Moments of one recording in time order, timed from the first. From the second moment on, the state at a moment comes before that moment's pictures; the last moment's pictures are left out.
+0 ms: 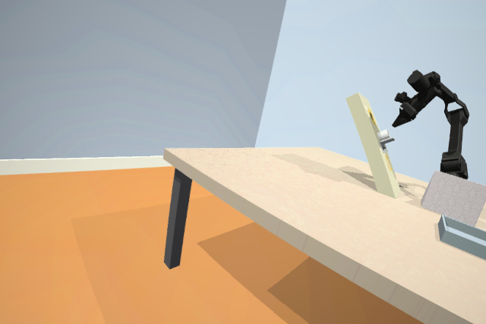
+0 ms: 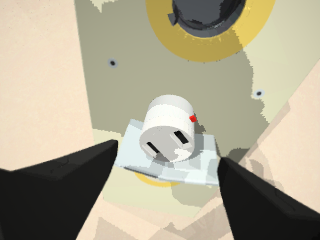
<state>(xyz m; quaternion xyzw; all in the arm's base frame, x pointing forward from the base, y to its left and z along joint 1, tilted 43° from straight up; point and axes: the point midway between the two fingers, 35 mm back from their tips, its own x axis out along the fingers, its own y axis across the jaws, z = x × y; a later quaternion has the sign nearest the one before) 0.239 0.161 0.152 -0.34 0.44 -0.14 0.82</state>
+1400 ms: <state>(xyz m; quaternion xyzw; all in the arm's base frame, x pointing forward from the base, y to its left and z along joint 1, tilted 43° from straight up) 0.261 0.132 0.119 -0.32 0.45 -0.15 0.82</state>
